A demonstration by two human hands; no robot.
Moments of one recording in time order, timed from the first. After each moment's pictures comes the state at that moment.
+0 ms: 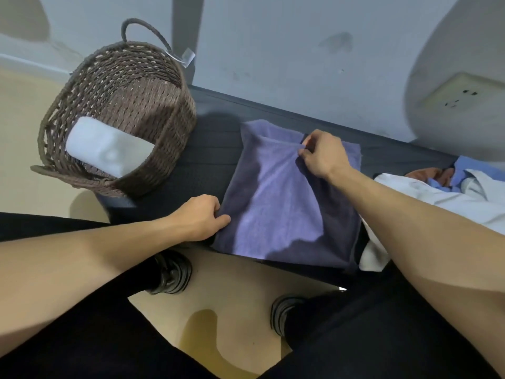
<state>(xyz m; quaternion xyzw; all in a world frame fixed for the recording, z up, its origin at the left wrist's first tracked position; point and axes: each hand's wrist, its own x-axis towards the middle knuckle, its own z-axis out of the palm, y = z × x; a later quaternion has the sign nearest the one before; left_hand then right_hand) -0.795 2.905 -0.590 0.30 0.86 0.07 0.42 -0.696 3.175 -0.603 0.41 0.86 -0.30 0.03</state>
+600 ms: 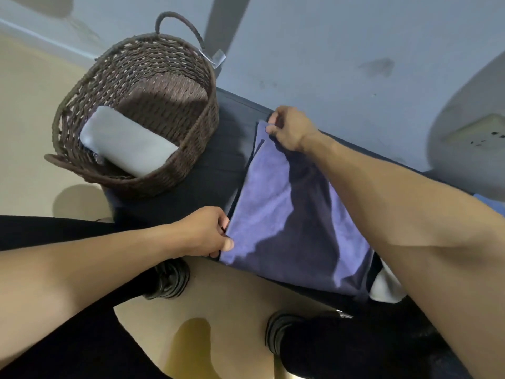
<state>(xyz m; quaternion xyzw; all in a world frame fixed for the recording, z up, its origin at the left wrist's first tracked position) -0.806 2.884 -0.589 0.21 0.79 0.21 0.54 -0.829 3.156 -0.598 0.29 0.91 -0.28 0.13</state>
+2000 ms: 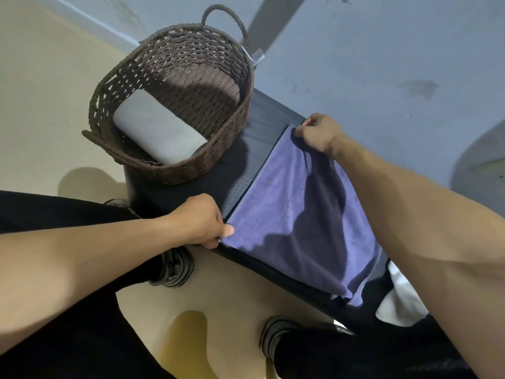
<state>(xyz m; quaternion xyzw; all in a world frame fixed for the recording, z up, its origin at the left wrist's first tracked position) -0.825 2.856 -0.590 0.17 0.83 0.18 0.50 -0.847 3.171 -0.615 0.37 0.86 -0.33 0.13</state>
